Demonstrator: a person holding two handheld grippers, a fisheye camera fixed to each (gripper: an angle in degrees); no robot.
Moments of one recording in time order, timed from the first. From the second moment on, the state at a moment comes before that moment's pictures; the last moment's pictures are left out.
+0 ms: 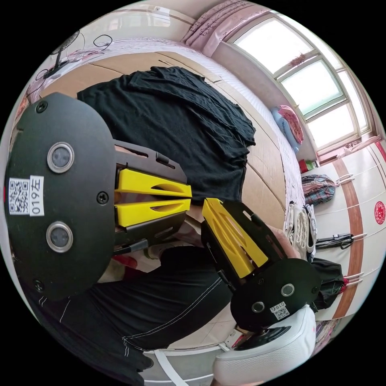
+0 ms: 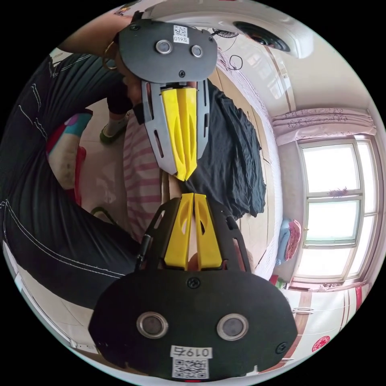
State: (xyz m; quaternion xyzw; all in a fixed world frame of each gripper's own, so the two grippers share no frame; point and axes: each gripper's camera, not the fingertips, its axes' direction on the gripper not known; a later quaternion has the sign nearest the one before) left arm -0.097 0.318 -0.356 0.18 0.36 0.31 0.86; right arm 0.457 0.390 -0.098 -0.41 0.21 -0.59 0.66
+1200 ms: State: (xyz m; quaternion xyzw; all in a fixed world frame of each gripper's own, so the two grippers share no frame) left arm -0.070 0.283 -0.325 0.14 0.39 0.29 0.86; right arm 0.475 0.312 -0.138 -0.45 0.18 -0.62 0.62
